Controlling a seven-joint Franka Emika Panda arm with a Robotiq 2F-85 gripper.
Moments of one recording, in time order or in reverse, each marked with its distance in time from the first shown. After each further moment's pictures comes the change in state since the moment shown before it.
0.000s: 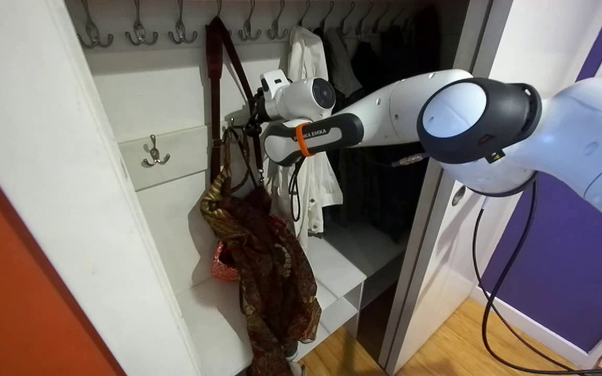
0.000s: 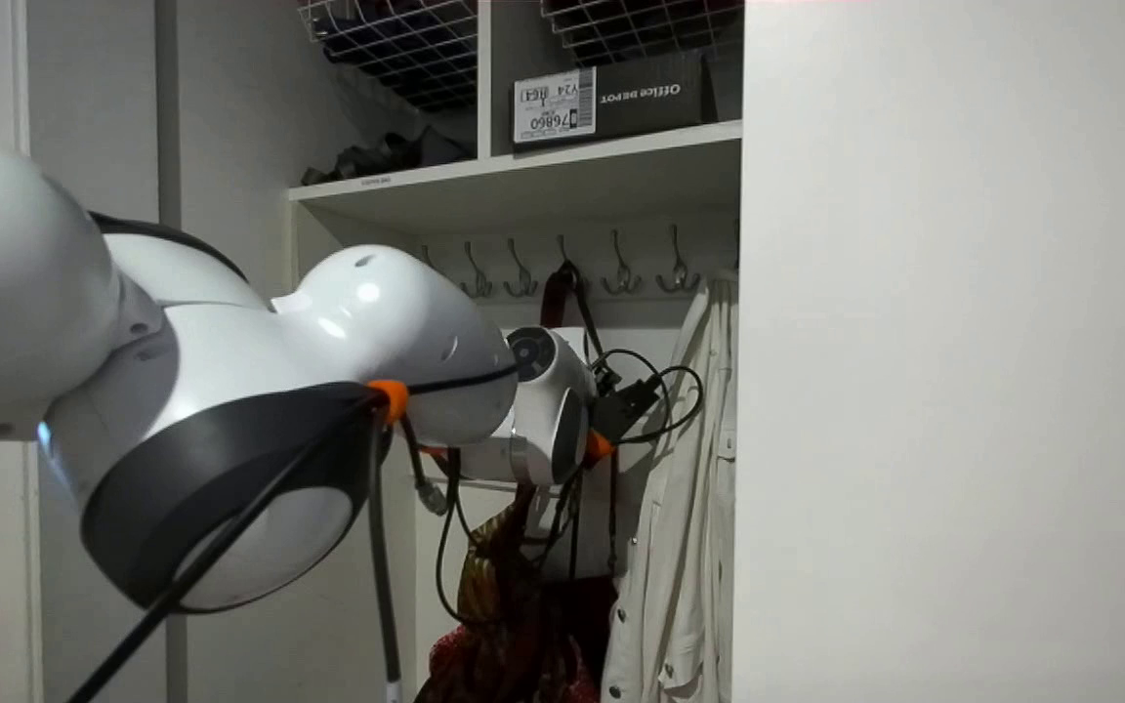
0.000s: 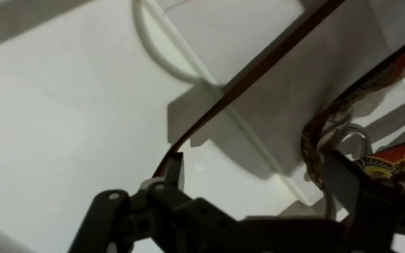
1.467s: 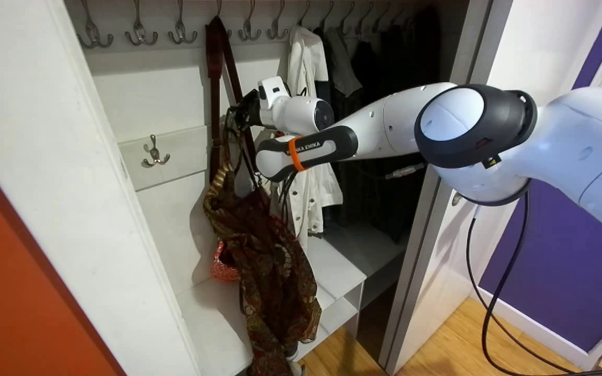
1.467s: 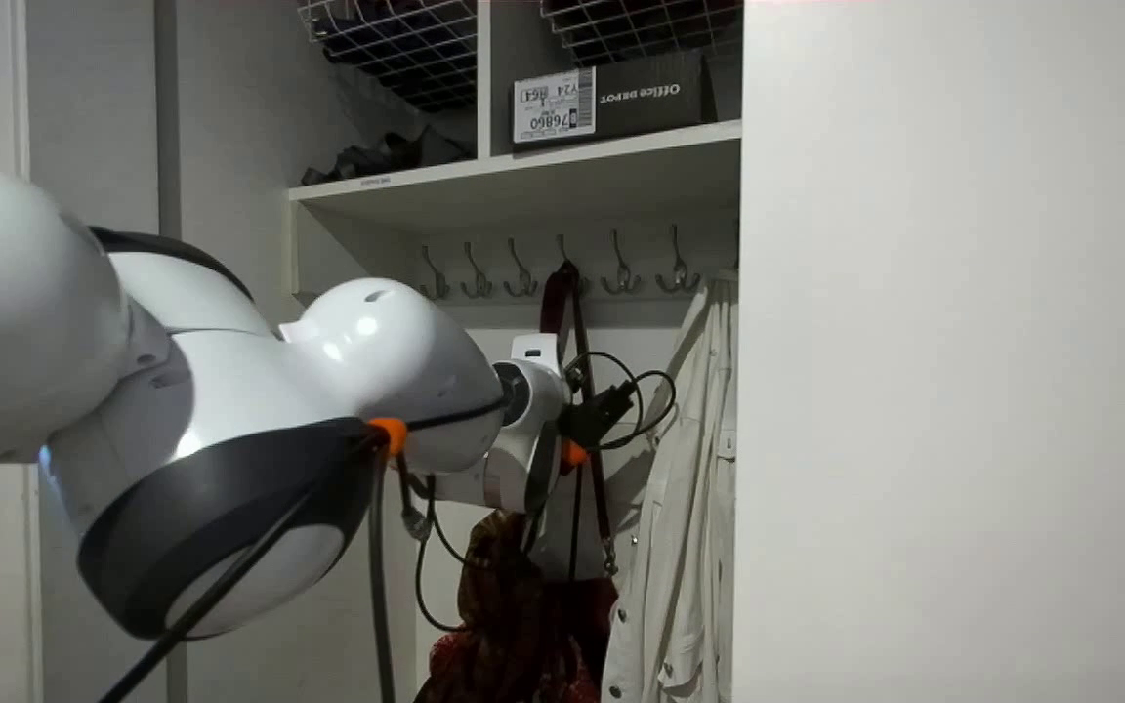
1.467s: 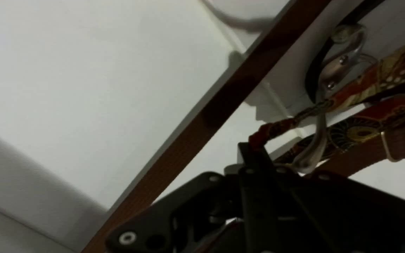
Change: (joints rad) arm 0.004 0.048 0.058 -0.052 -0.008 0.261 -0.070
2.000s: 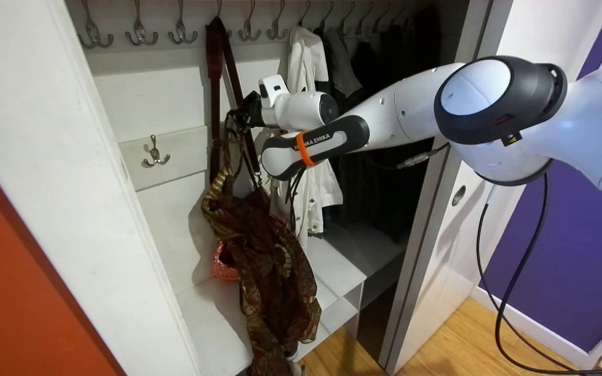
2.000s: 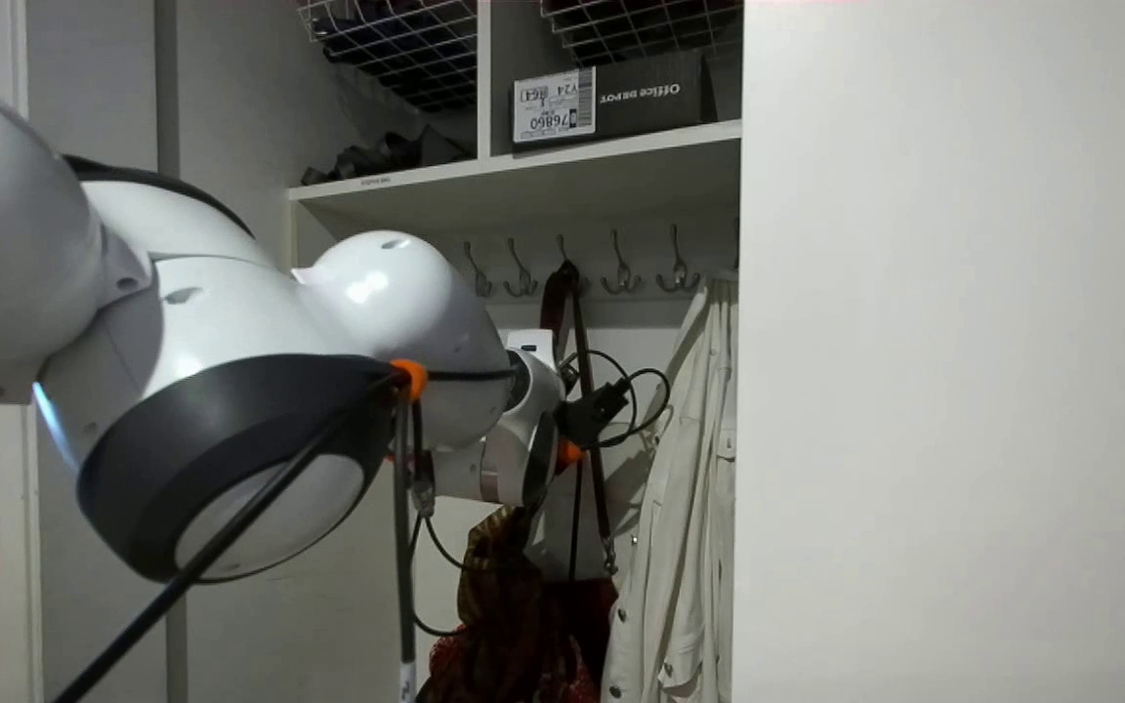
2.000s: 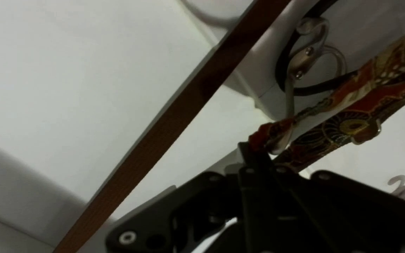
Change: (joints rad) arm -0.063 -0.095 0.000 -0.176 -0.001 -0.012 0.013
